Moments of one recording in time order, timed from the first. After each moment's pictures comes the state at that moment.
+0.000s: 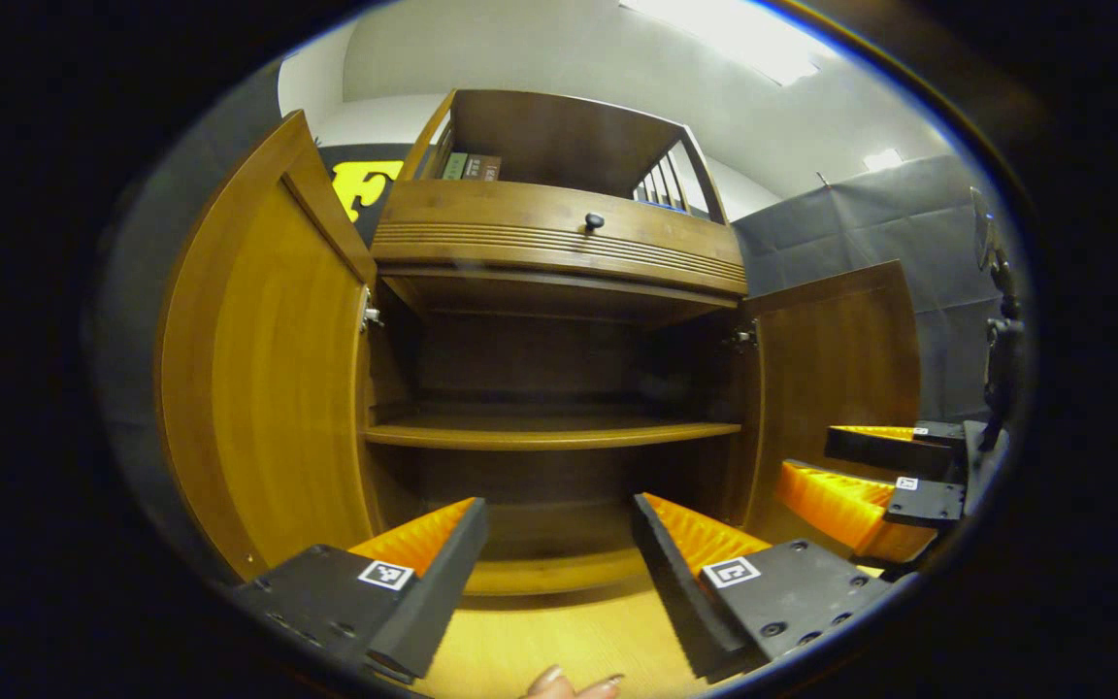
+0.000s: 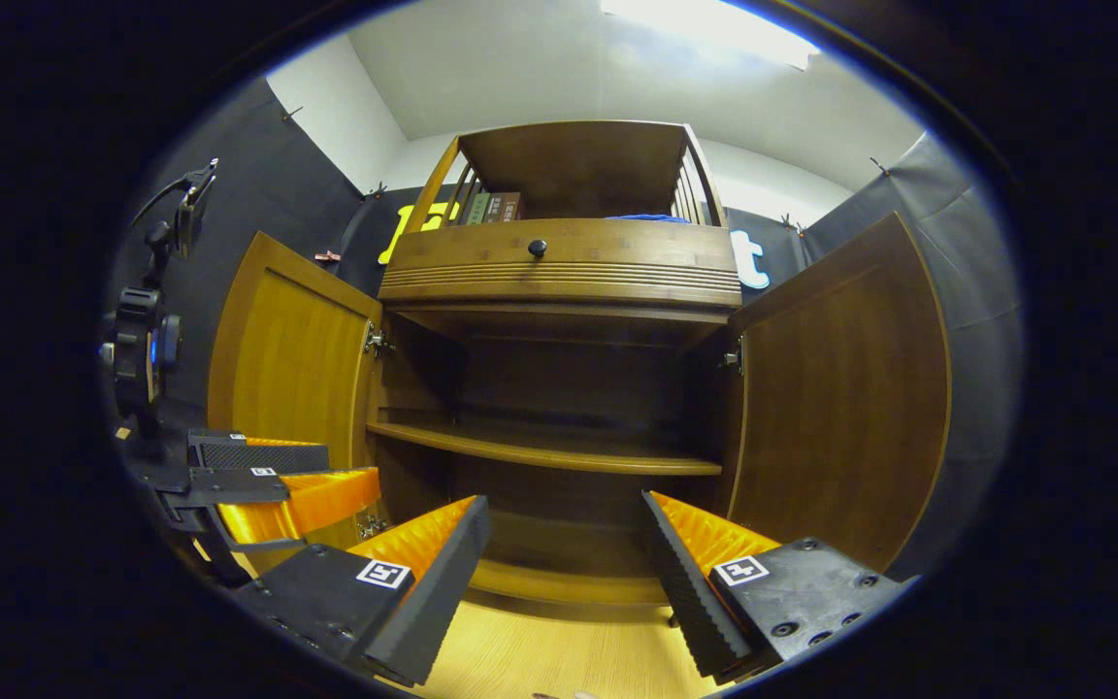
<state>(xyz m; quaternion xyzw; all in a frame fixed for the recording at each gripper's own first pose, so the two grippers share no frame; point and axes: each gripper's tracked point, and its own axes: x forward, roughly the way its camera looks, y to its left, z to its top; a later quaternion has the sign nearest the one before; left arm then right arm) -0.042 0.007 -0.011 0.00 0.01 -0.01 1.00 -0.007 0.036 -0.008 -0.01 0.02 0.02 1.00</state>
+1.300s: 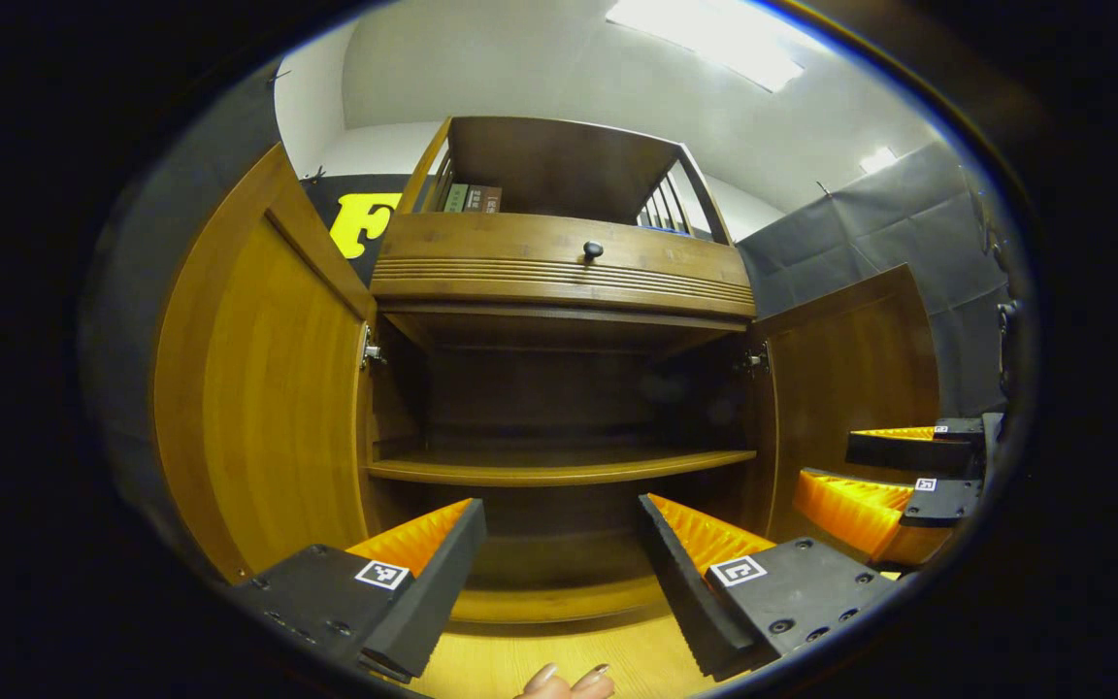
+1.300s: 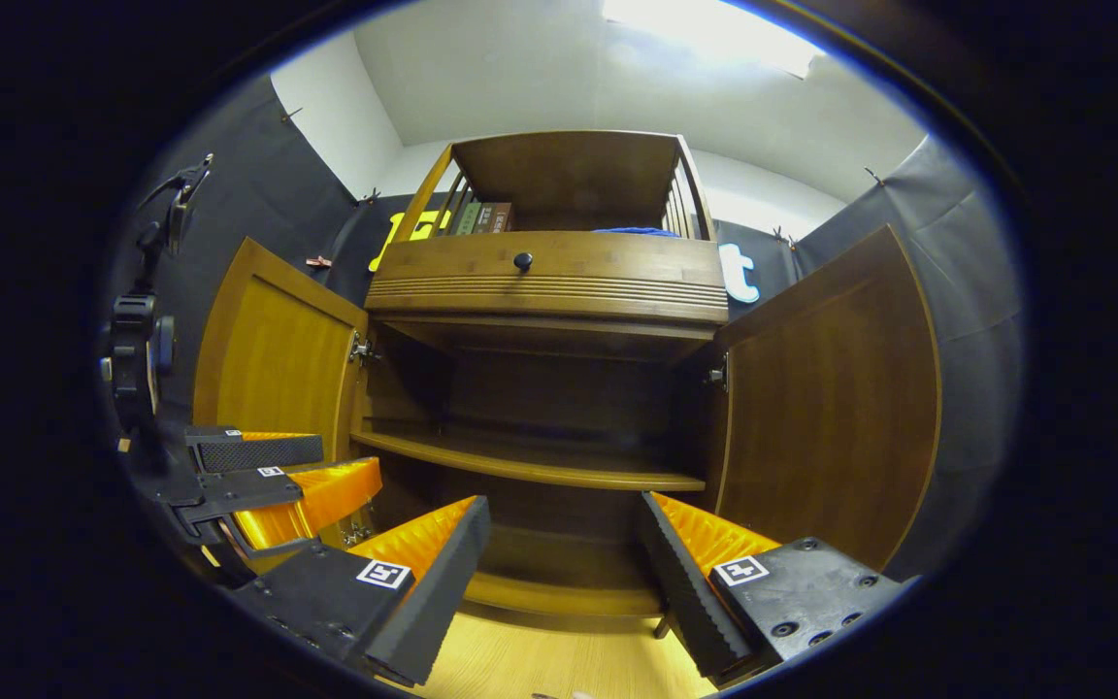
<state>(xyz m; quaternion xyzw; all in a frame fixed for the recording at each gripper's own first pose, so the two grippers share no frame) -0.033 0.000 0.006 0.00 -0.04 0.00 1.00 -0.004 0.007 -0.005 -0.01 0.00 0.00 1.00</state>
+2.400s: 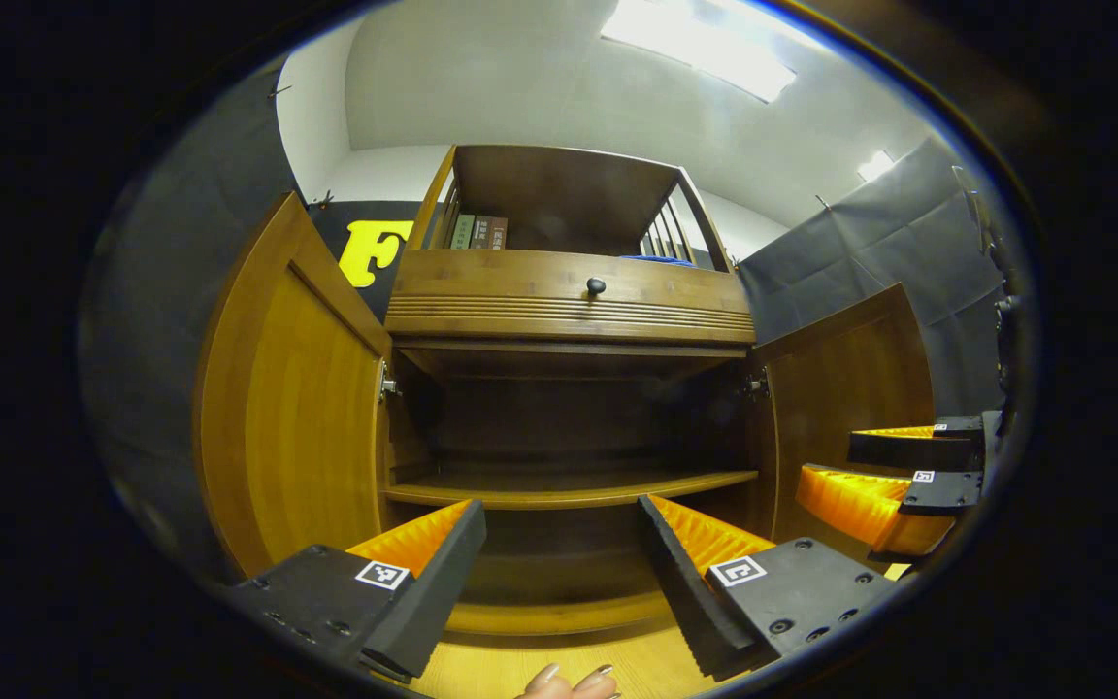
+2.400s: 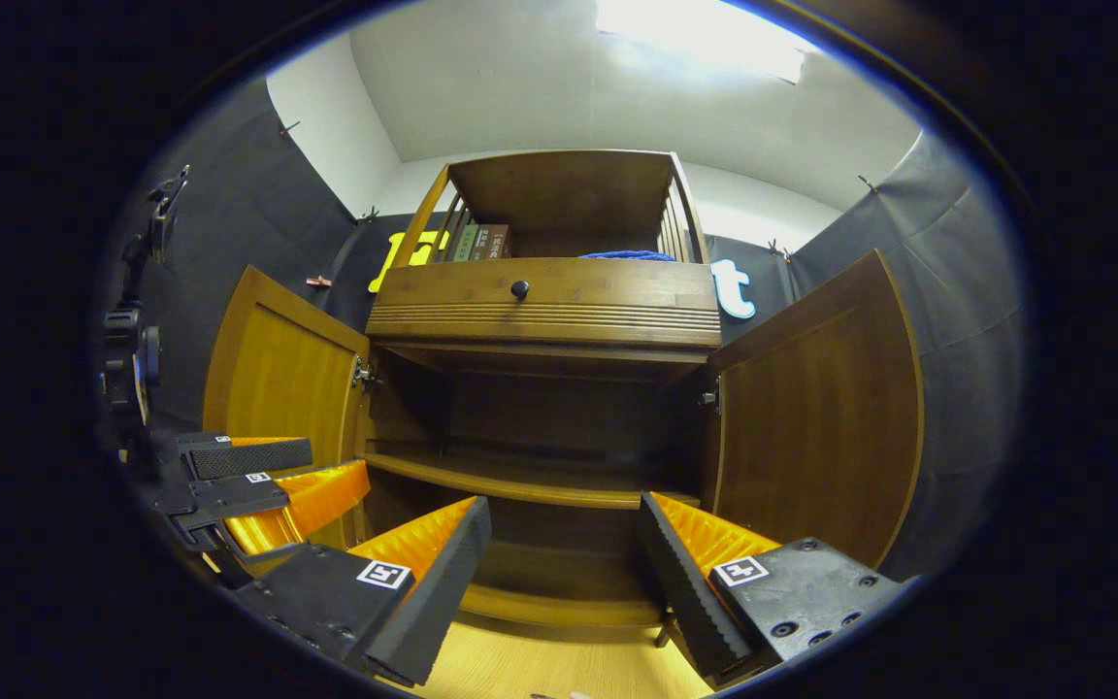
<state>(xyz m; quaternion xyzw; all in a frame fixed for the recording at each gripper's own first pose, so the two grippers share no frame) -0.053 0.001 0.029 0.01 -0.07 0.01 1.00 -0.018 0.004 0.007 0.00 -0.03 0.00 1.00</state>
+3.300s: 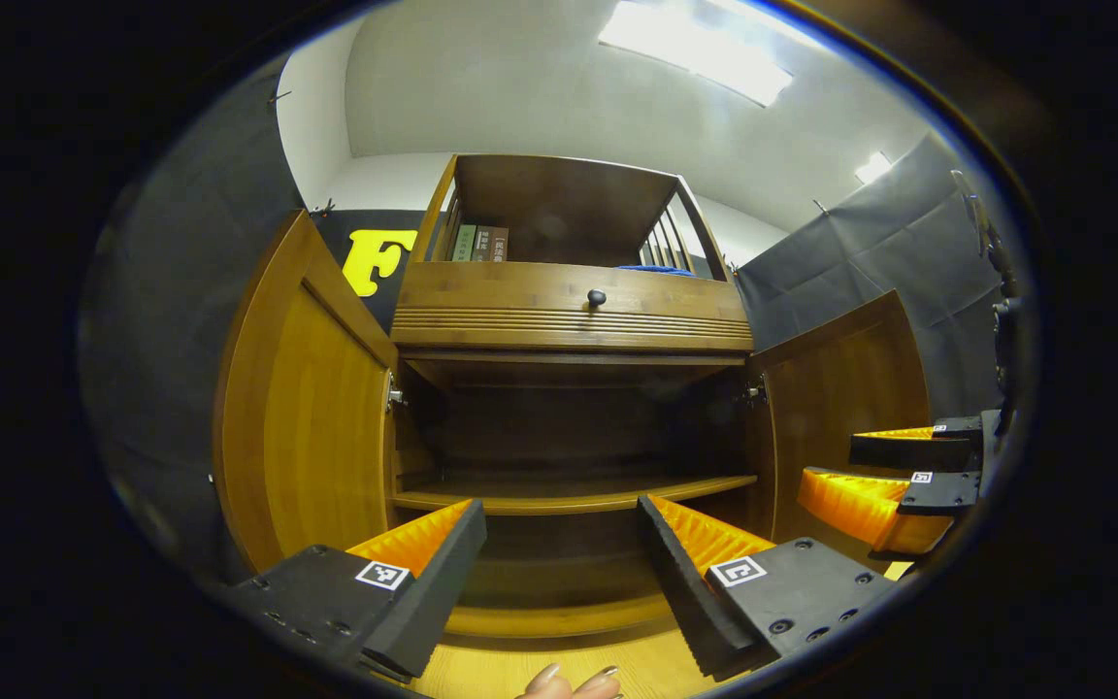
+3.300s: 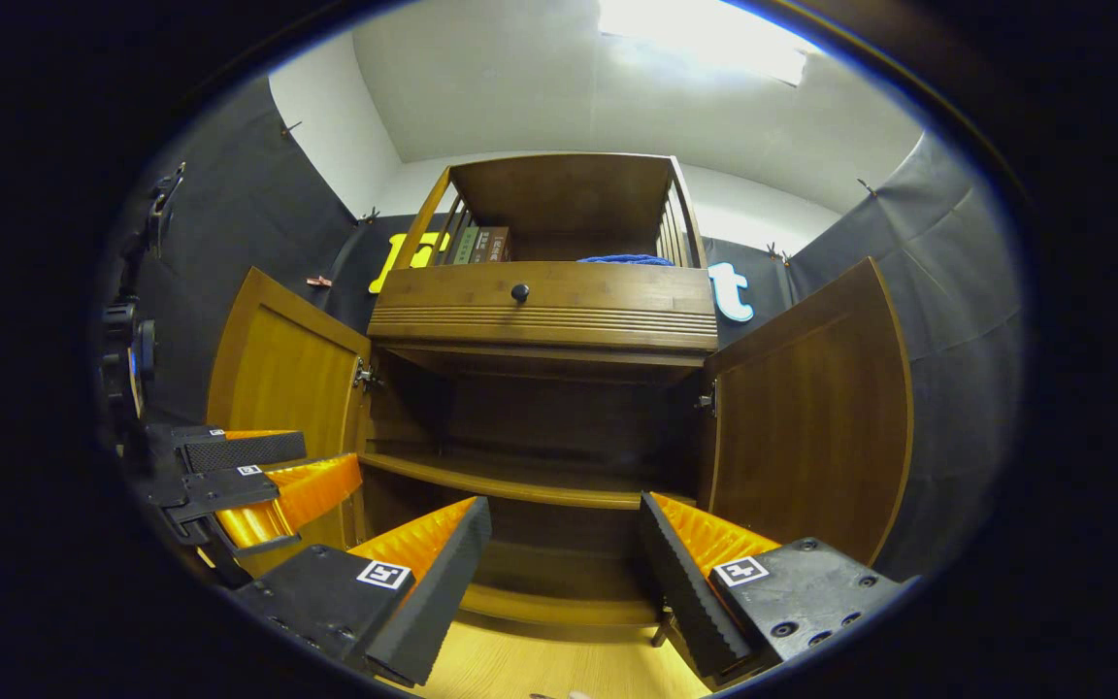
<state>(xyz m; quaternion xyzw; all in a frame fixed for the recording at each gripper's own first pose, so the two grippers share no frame) -0.062 0.002 0.034 0.01 -0.08 0.01 1.00 -0.026 0.004 0.006 -0.01 -0.03 0.00 1.00</state>
